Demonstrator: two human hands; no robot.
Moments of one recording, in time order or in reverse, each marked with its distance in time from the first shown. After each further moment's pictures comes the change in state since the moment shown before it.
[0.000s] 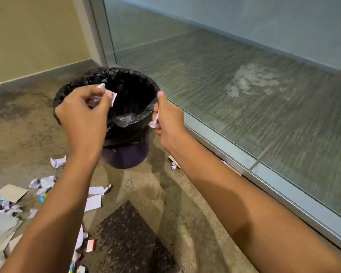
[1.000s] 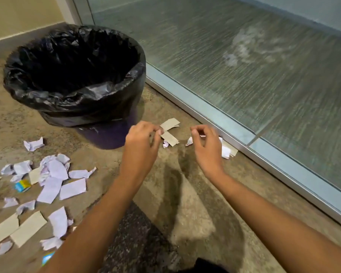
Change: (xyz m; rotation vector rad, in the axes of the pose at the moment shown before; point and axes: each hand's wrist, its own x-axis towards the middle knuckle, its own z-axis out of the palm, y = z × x) left_hand -0.120 -0.069 0.105 0.167 -0.496 0.213; right_hand 0.042 0.136 -0.165 -0.715 0.228 -0.522
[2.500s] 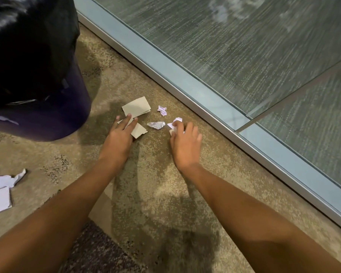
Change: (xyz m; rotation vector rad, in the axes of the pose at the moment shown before) left_hand 0.016 -0.109 0.172 0.277 -0.501 -0.091; right_hand 0.037 0.155 0.049 -0.806 -0.140 -0.066
